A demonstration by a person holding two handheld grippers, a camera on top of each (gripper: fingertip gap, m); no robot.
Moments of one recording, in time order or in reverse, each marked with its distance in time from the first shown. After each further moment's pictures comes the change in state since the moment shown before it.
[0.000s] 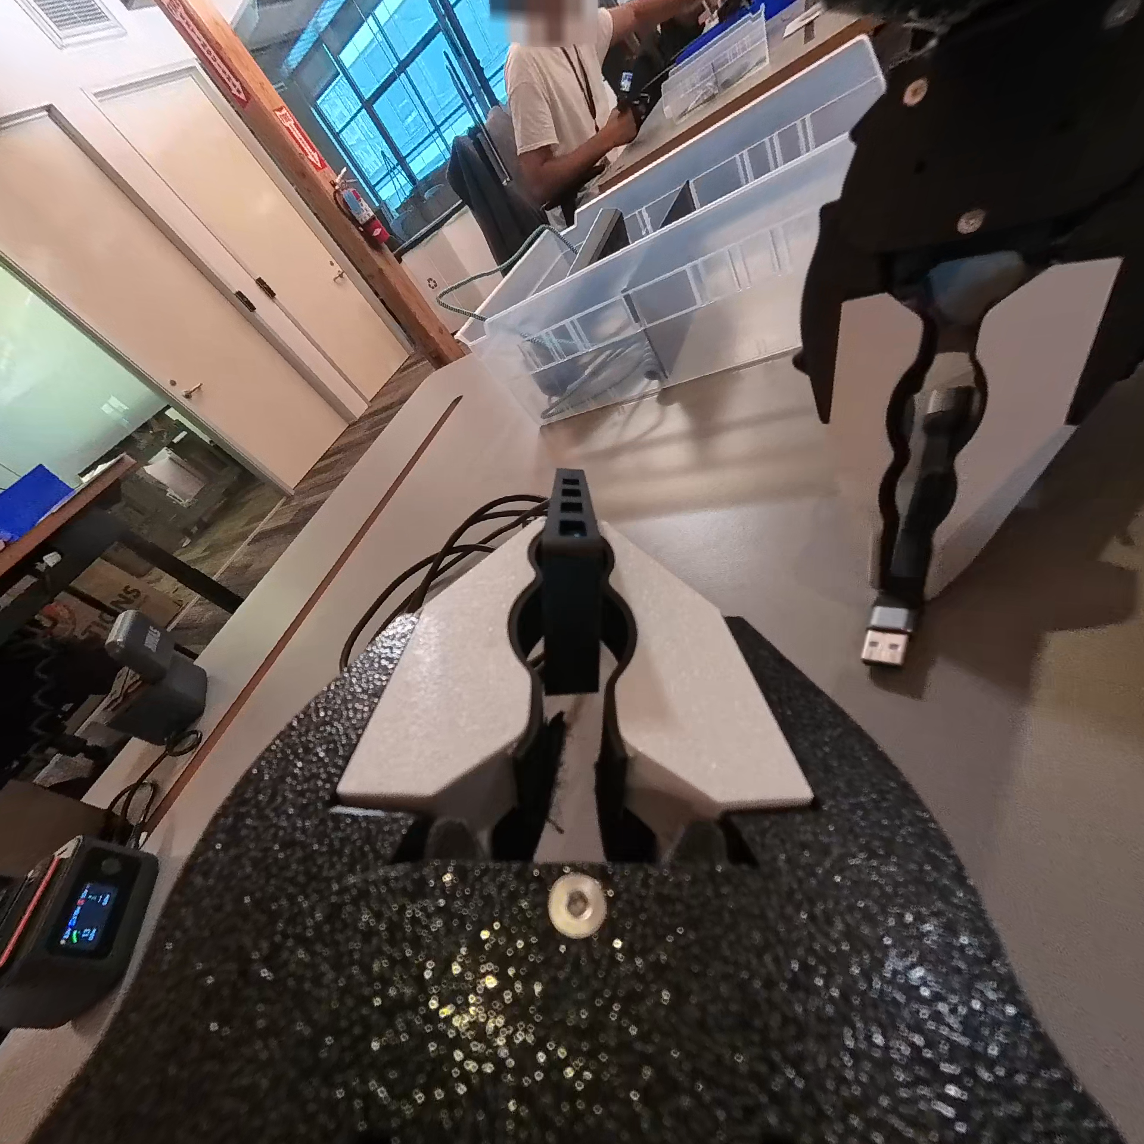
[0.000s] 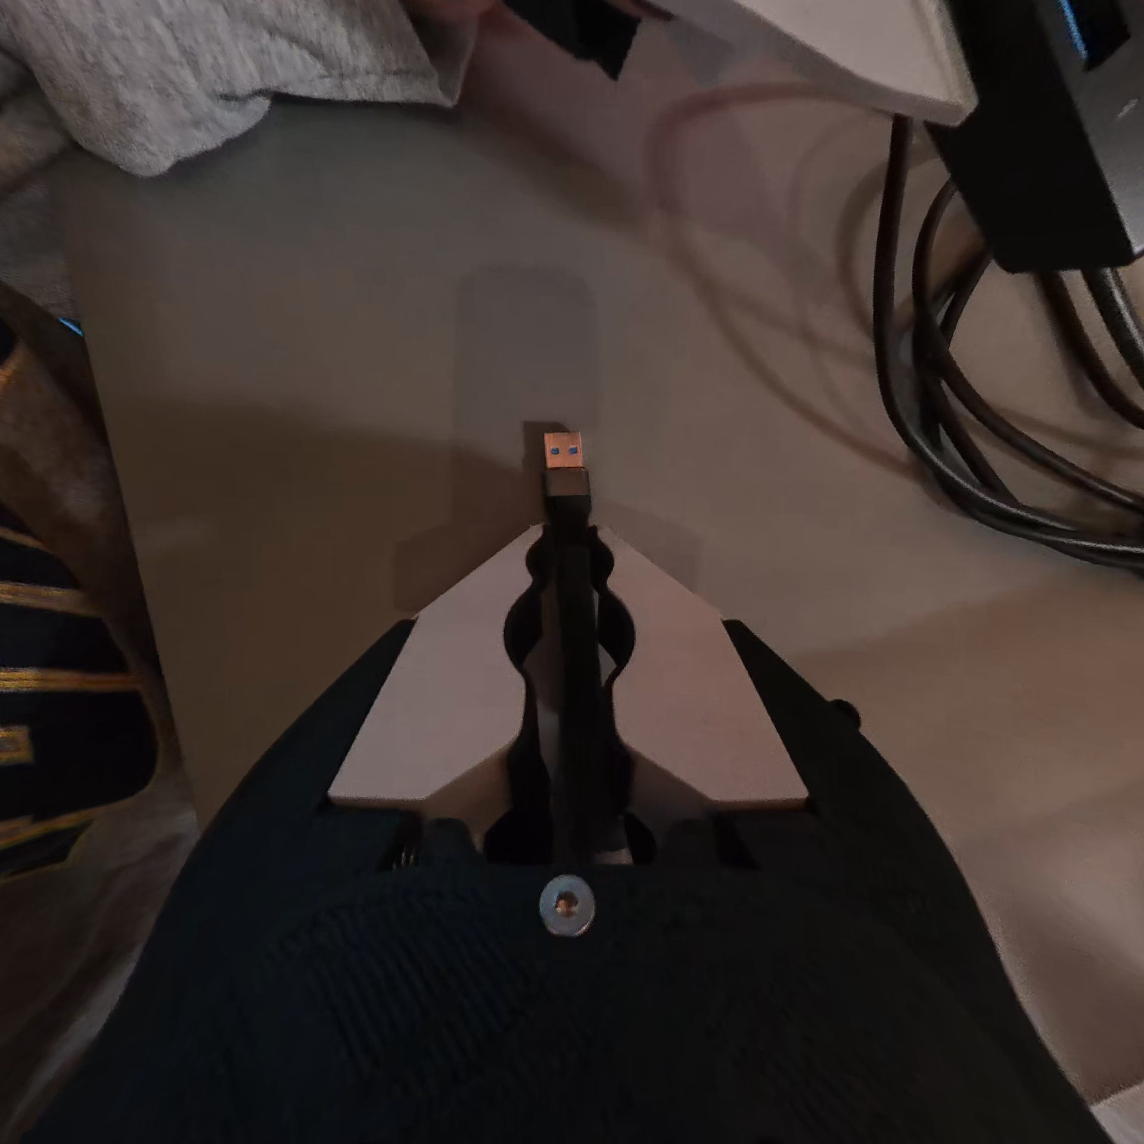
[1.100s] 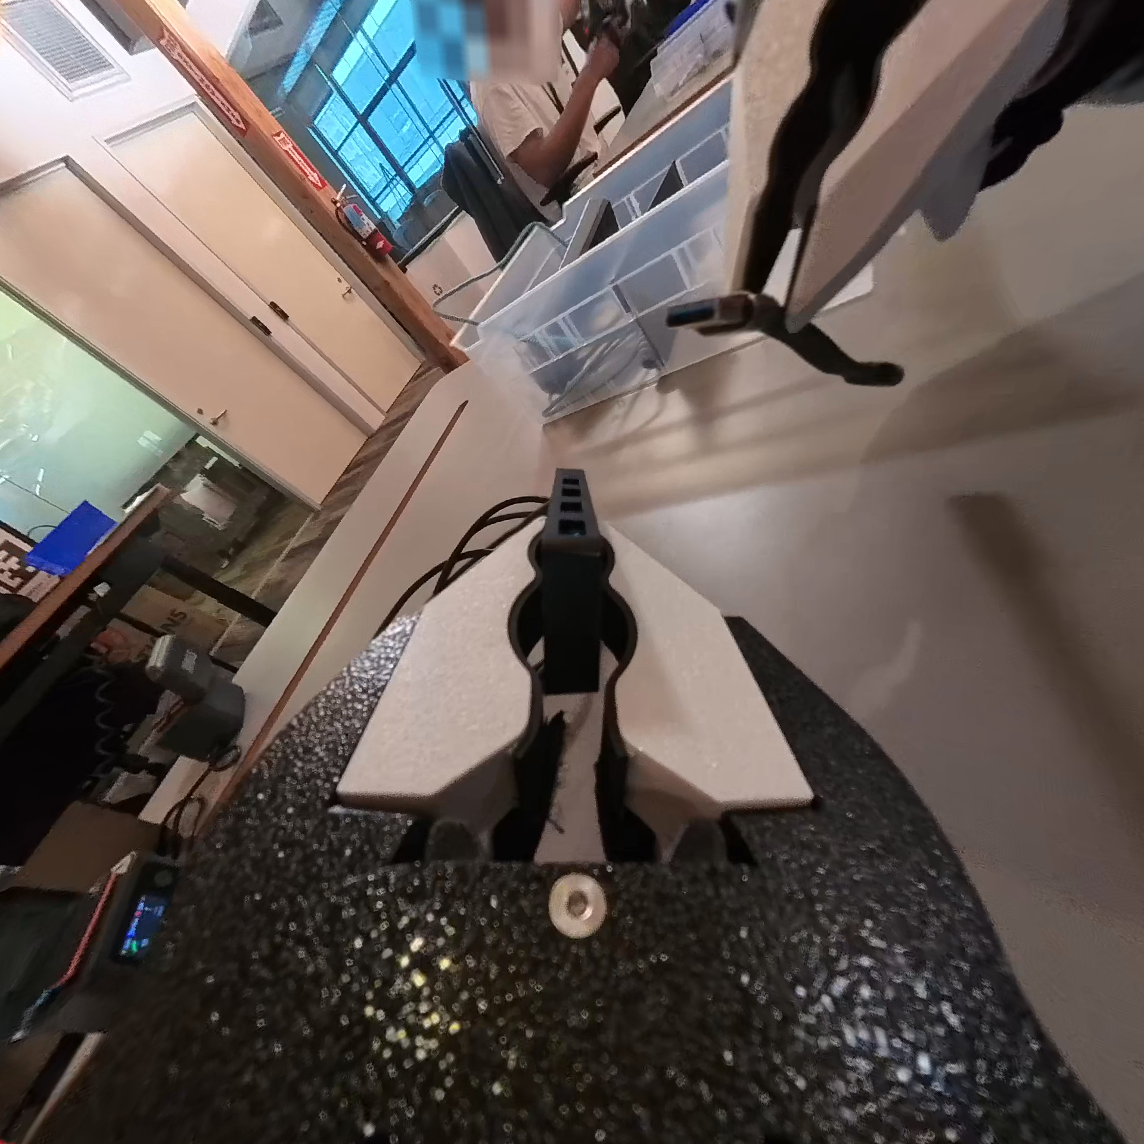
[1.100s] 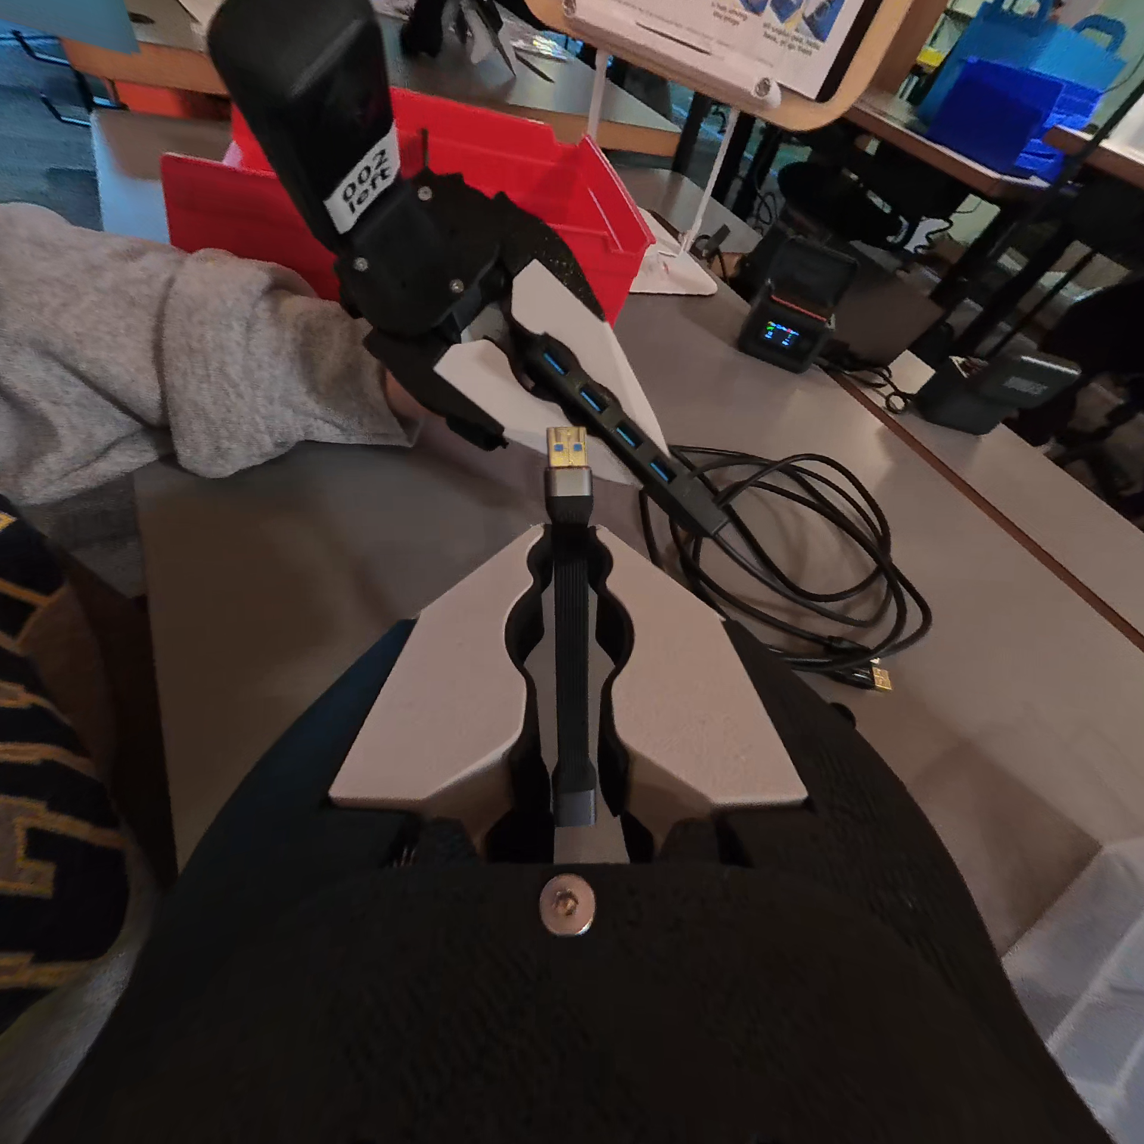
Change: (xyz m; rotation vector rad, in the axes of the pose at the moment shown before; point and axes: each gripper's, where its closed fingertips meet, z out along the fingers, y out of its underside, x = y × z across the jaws) left arm 0.005 -0.001 0.002 -0.013 -0.006 0.091; right arm 0.022 -0.076 -0.077 0.434 0.223 -0.052
